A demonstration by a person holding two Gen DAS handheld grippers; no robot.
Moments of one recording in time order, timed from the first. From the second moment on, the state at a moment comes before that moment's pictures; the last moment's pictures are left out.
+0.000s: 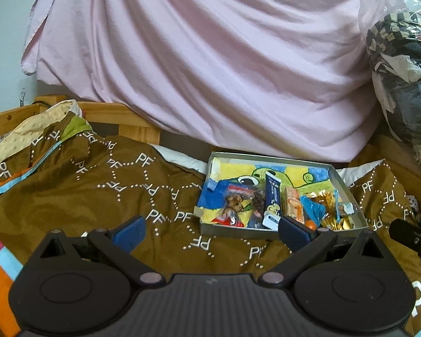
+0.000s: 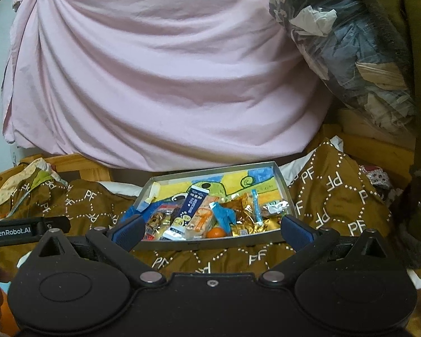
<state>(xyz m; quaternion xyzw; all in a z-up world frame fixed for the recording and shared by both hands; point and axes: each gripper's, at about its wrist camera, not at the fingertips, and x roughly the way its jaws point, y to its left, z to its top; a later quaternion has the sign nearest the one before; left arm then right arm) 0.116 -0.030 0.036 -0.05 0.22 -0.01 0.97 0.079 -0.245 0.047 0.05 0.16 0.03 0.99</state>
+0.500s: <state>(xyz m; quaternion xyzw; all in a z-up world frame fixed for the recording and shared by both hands) 0.096 -0.020 0.030 -0.04 0.20 0.00 0.98 0.061 -0.231 0.036 0.05 0.16 0.03 0.99</state>
